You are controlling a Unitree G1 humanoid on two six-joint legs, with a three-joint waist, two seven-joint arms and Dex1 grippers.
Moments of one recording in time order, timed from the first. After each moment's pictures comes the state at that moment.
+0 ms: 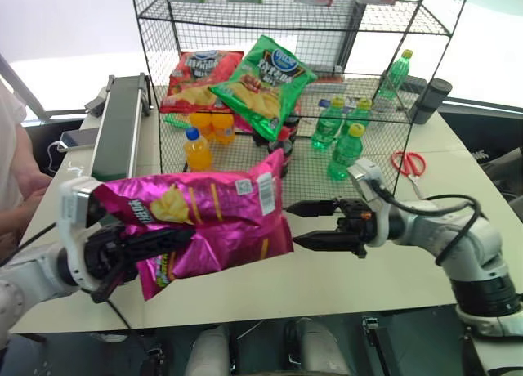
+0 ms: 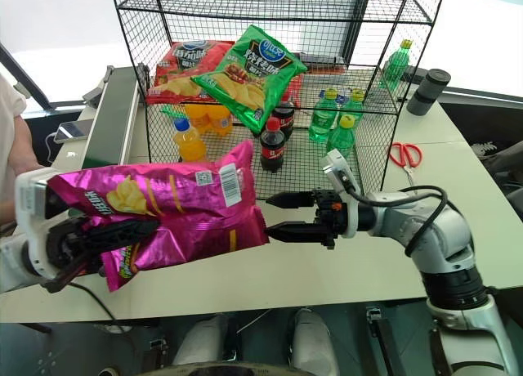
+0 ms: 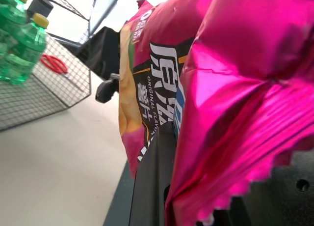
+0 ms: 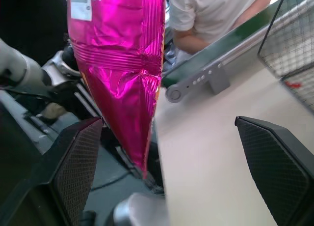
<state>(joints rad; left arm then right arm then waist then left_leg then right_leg) 0.10 0.88 0.34 -0.43 -1.49 0.87 -1.00 -0.40 -0.70 -0.02 -0.28 1.01 1.00 1.10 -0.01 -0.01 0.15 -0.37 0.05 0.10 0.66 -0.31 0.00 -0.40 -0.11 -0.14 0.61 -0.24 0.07</state>
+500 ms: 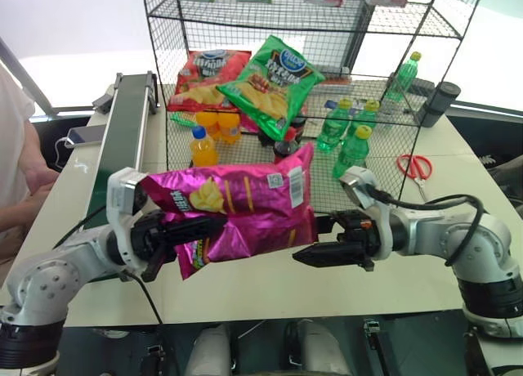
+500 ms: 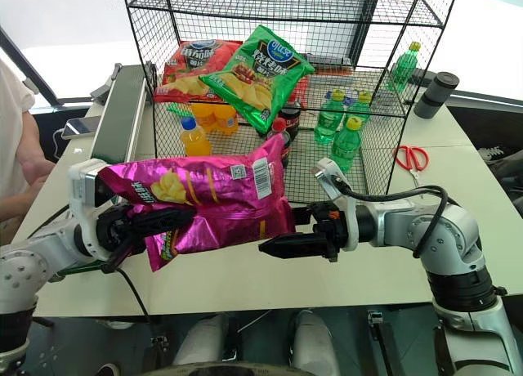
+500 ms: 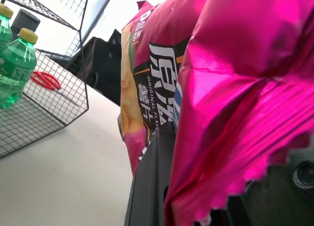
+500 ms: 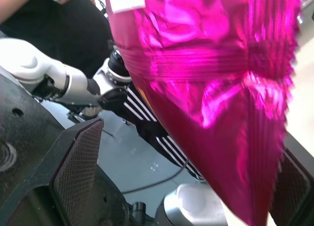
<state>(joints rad) -0.10 0.71 0.22 -0.38 -1.31 0.84 -1.00 -0.39 -0.69 -0.03 -0.35 1.20 1.19 0.96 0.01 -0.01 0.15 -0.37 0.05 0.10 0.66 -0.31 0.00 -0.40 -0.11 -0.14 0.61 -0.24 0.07</state>
